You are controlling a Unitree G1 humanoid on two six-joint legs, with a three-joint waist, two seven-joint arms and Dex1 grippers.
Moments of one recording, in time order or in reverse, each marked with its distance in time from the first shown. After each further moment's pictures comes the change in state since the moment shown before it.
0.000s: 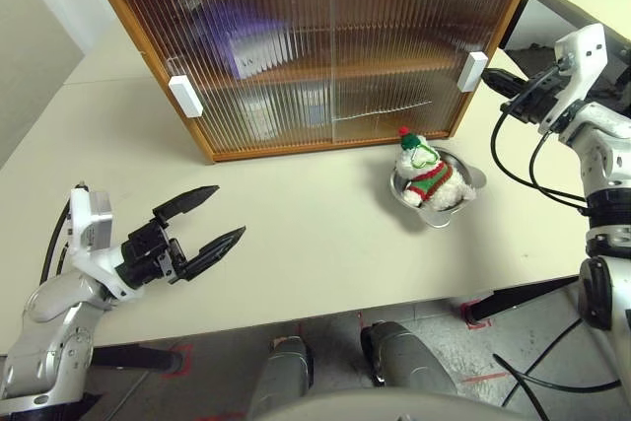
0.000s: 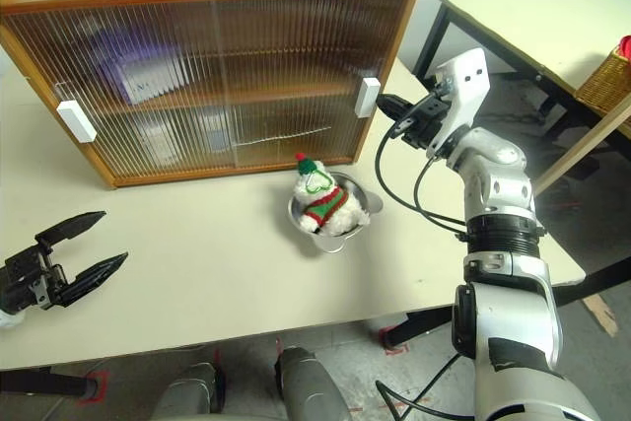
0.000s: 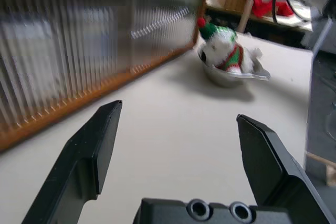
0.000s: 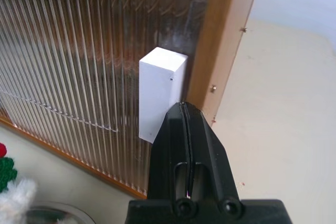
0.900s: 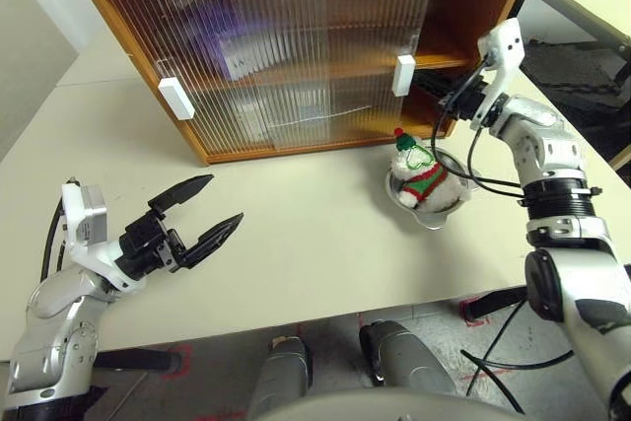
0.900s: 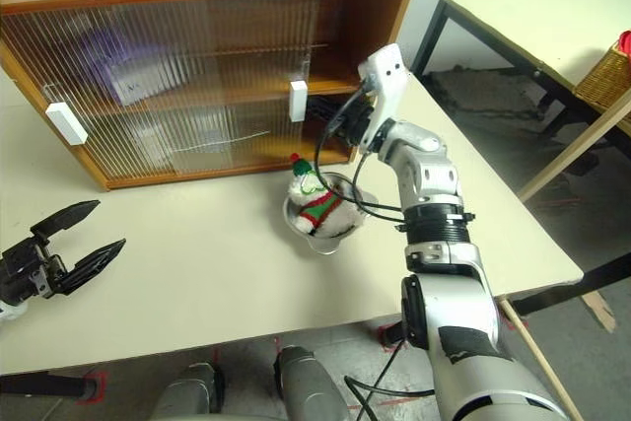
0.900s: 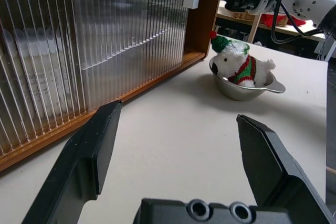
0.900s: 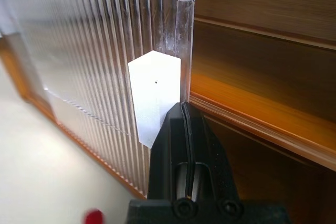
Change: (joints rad) left arm -0.015 -0.016 0.000 0.013 0.008 -0.021 0.024; right arm -0.057 0.231 0.085 -0.125 0.004 0.126 0.047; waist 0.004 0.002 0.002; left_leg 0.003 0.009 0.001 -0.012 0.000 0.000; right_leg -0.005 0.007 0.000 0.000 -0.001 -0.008
